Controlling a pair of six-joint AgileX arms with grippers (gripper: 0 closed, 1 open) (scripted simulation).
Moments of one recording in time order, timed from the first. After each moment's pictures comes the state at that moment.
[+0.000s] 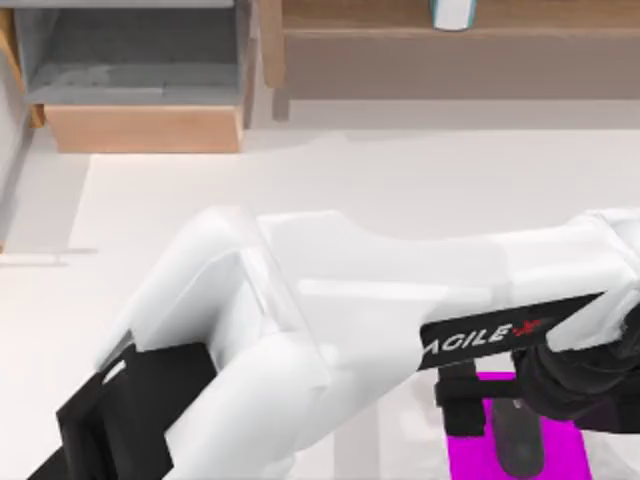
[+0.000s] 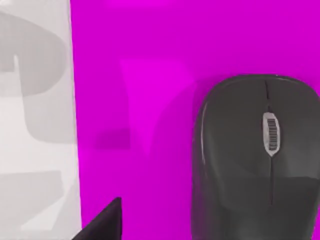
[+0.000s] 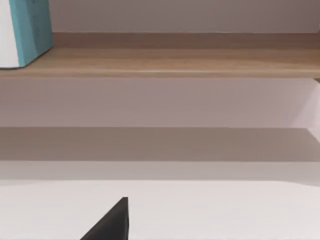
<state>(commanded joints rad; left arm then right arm) -1.19 2.43 2.06 -1.16 -0.09 -1.18 0.00 0.00 0.00 0.00 0.00 0.00</state>
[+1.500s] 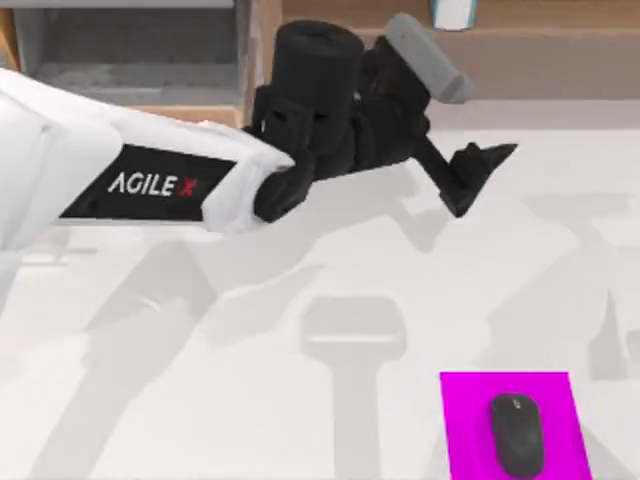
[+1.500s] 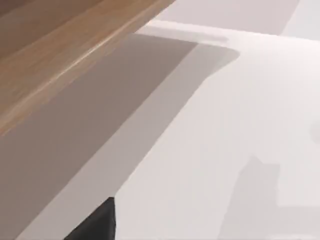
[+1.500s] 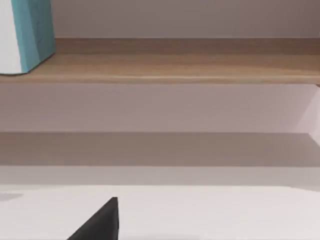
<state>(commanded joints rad) -0.64 2.07 1.28 0.52 0.44 0.22 0.00 0.00 0.00 0.00 0.00 0.00</state>
